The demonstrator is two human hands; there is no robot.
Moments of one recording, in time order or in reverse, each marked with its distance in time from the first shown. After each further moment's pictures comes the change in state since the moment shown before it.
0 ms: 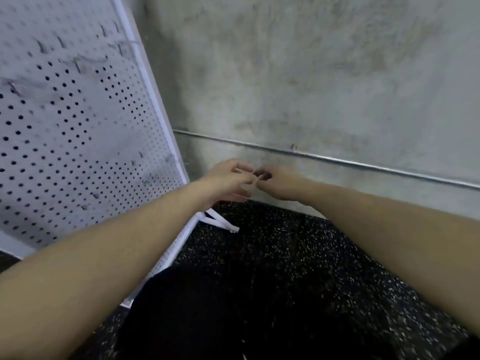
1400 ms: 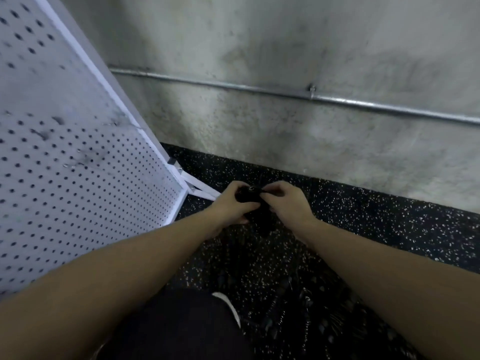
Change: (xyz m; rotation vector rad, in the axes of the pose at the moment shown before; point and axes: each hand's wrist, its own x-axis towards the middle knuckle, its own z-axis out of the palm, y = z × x) left_hand 0.149 -0.197 0.052 -0.048 -0.068 -0.196; right_hand 0.068 0.142 0.157 0.668 0.207 0.347
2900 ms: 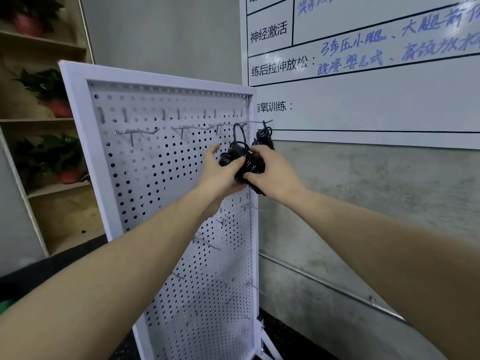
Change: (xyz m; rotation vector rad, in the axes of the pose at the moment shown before) left_hand -0.358 0.347 -0.243 -0.458 0.623 0.803; right_hand -0.193 -0.533 0.040 -0.388 0.079 -1.200
